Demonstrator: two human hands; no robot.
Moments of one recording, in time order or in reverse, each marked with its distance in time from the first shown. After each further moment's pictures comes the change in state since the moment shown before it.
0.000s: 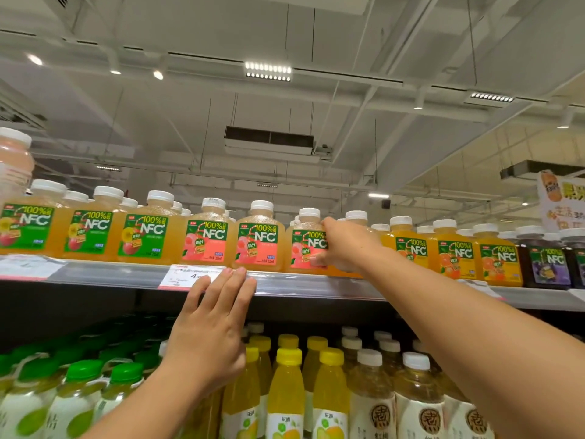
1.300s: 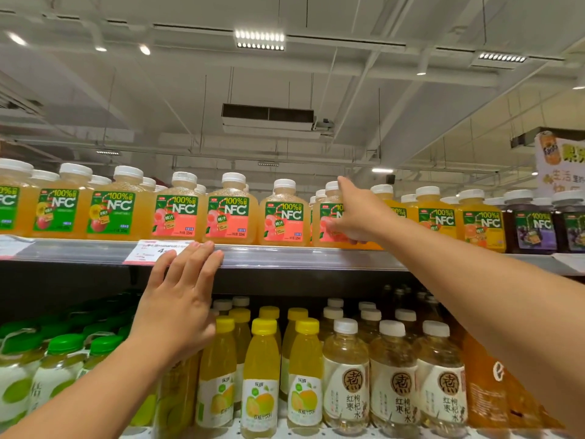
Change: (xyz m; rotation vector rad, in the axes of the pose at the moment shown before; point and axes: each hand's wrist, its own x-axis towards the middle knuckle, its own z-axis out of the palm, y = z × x) left_hand 0.001 0.002 0.011 0.068 0.052 -0.026; right_hand -0.014 0.065 -0.003 0.275 0.018 0.055
